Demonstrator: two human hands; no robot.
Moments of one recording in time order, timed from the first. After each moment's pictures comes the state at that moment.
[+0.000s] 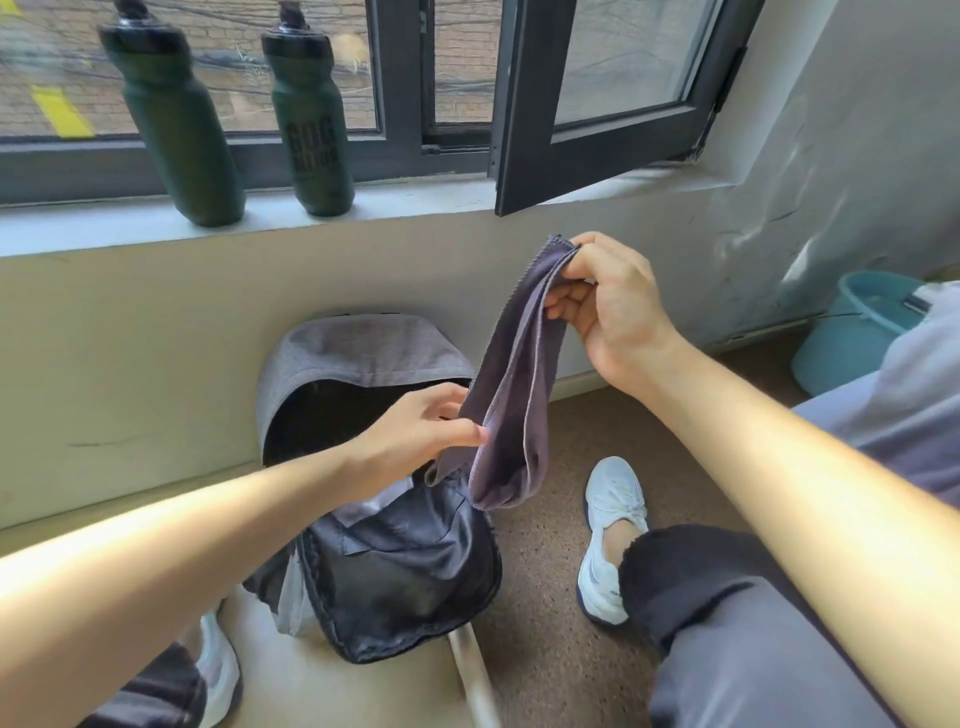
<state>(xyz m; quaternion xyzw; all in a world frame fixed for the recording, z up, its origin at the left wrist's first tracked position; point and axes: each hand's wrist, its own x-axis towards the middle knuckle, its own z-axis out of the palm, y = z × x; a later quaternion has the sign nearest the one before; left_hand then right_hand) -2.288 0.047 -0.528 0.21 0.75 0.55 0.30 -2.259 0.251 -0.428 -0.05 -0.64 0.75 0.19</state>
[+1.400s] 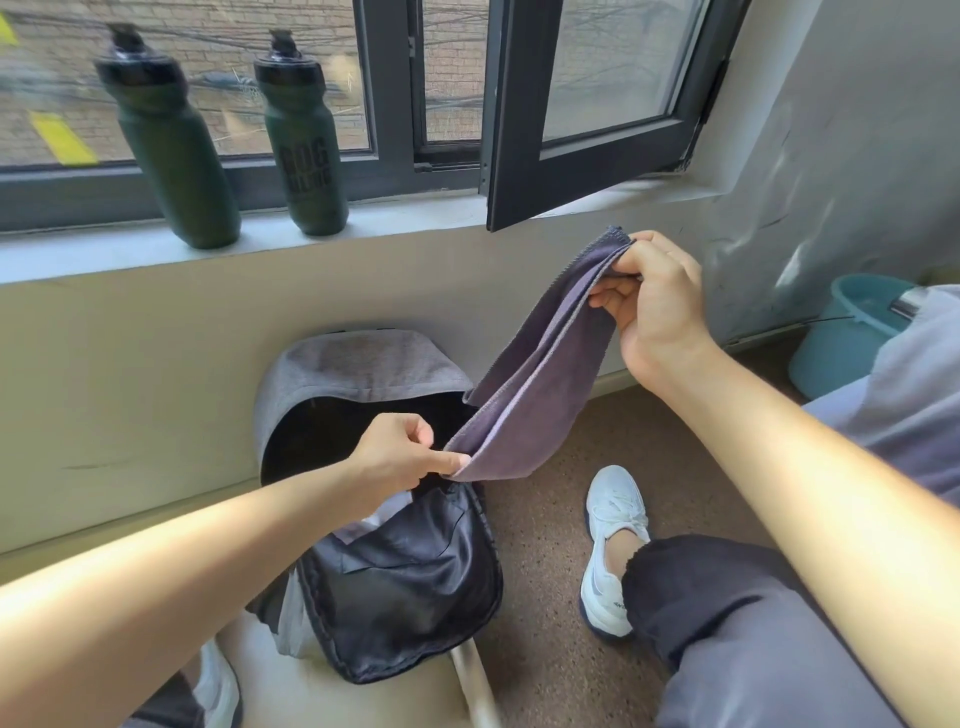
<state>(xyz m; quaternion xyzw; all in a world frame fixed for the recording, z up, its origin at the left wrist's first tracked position) -2.306 0.049 -0.559 0.06 0.84 0.49 0.22 -2.254 0.284 -0.424 -0.10 -0.60 0.74 0.30</state>
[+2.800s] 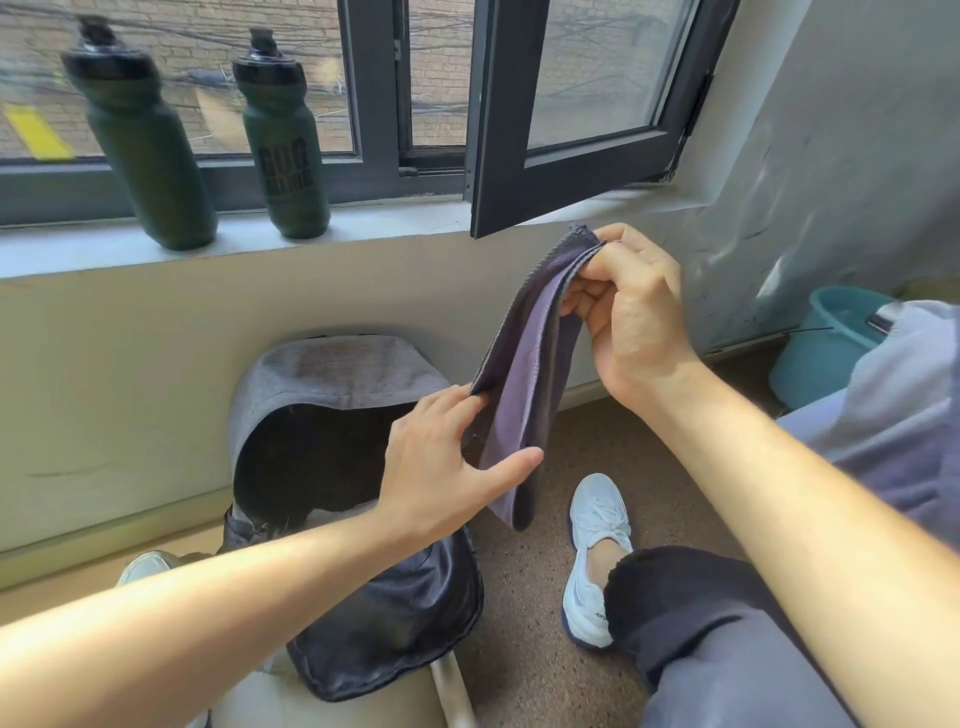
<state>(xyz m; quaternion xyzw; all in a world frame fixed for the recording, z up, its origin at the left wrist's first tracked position) -2.255 0.094 -0.536 0.29 0.86 0.42 -0.08 -2.236 0.261 -0.408 -0.01 -0.63 0.72 0.28</state>
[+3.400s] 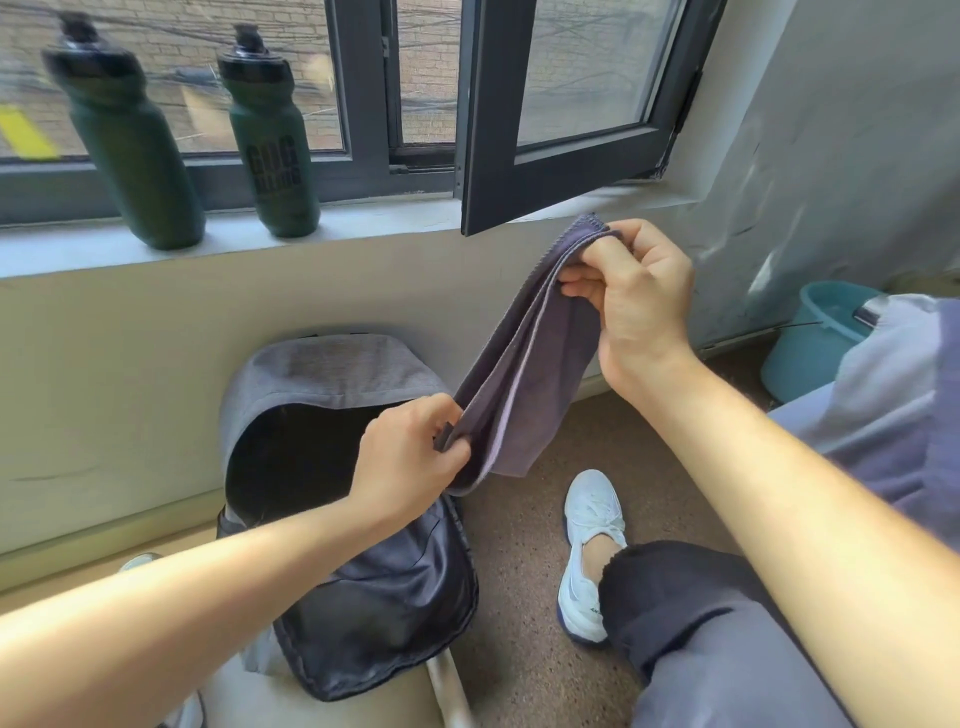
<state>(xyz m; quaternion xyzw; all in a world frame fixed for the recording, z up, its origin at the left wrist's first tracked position) -2.281 0.083 -0.553 0.27 0.88 0.38 -0.09 -2.248 0.274 -0.412 -0.09 -0.62 0.68 0.38</state>
